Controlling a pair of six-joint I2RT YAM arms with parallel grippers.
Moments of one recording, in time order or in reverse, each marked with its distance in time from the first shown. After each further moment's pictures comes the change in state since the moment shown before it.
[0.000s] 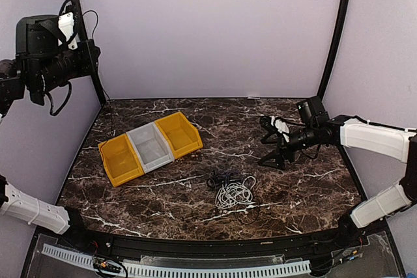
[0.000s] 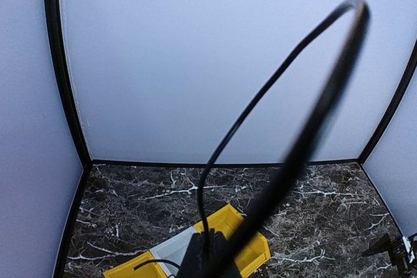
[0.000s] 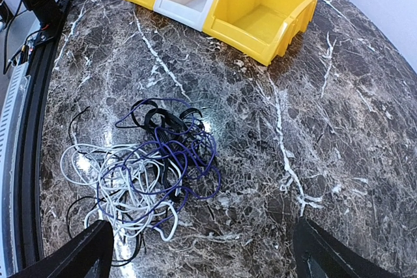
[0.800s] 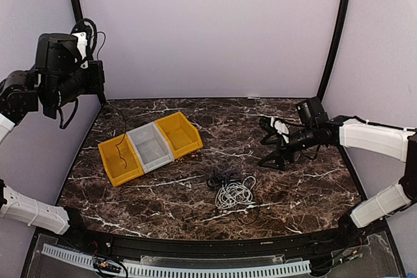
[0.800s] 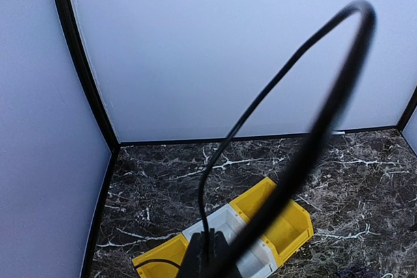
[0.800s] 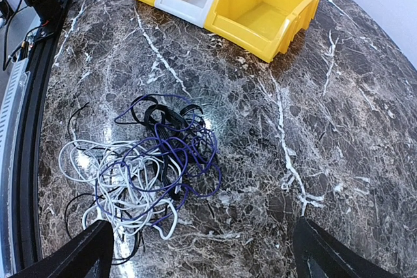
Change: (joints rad) left arm 0.033 -0.034 -0.158 0.001 -0.042 0.037; right arm 0.000 0.010 -0.003 0.000 0.000 -0.013
